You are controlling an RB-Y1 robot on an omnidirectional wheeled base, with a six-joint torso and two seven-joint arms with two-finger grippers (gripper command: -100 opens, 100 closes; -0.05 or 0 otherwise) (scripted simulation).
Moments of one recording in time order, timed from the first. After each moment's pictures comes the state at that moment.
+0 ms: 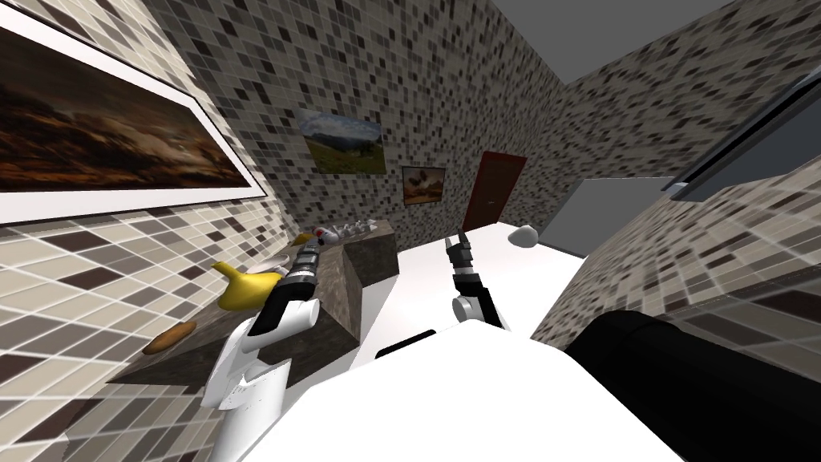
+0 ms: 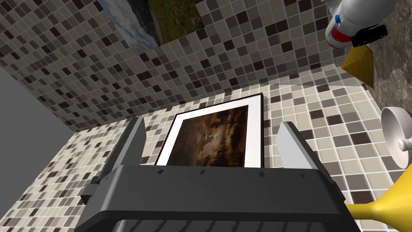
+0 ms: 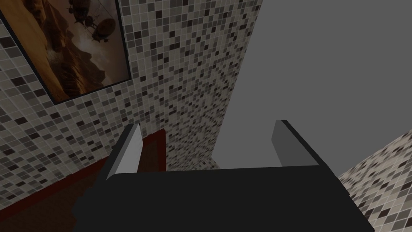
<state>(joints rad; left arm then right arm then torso) 0.04 0.19 0.18 -2.16 -0.09 0.36 -0.20 0.48 0.05 0.05 -2.28 -0.11 -0.36 0.06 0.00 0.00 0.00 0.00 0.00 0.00</state>
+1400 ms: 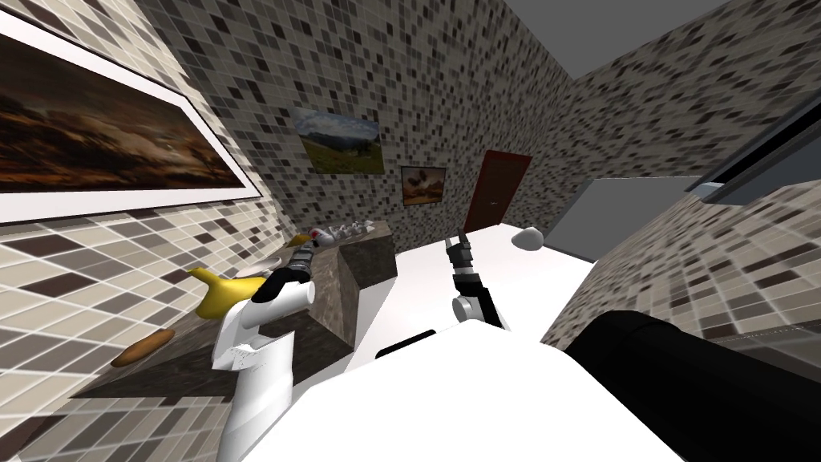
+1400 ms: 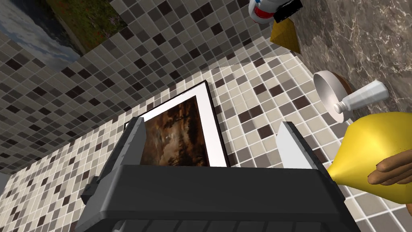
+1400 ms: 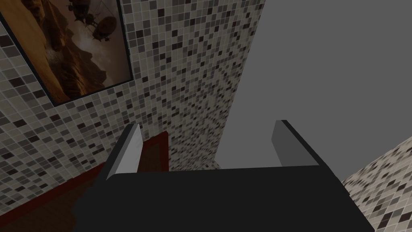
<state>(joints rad) -0.15 0.18 0.30 -2.06 -0.14 0.75 -0.32 0.48 0.05 0.05 -2.28 -0.11 -0.36 0.06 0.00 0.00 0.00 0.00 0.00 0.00</state>
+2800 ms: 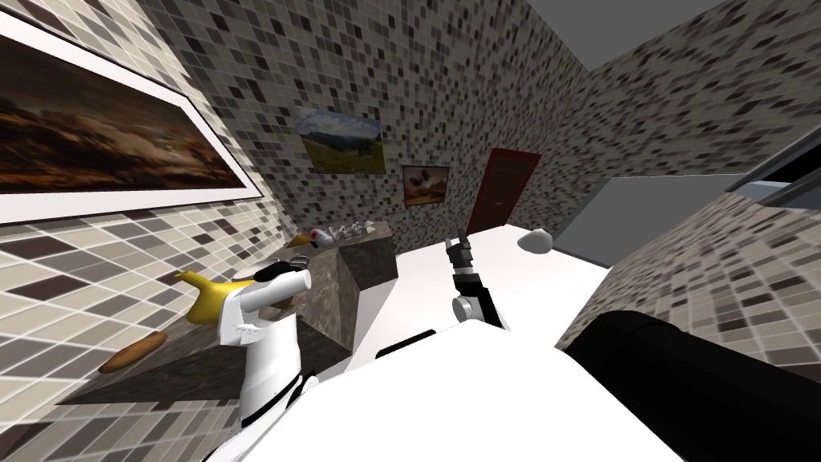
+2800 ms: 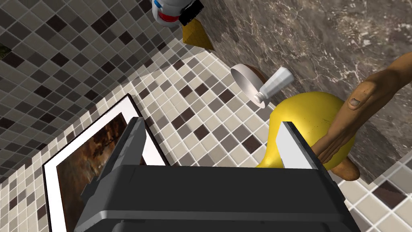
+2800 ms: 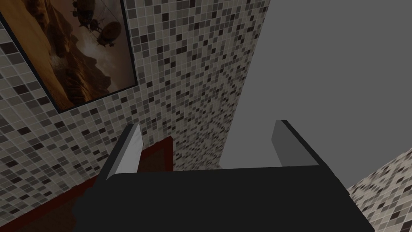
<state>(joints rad) -0.30 0.17 0.40 -1.95 -0.21 1.12 -0.42 0.48 0.05 0.05 -2.28 -0.11 -0.36 0.06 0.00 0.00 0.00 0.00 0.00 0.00</state>
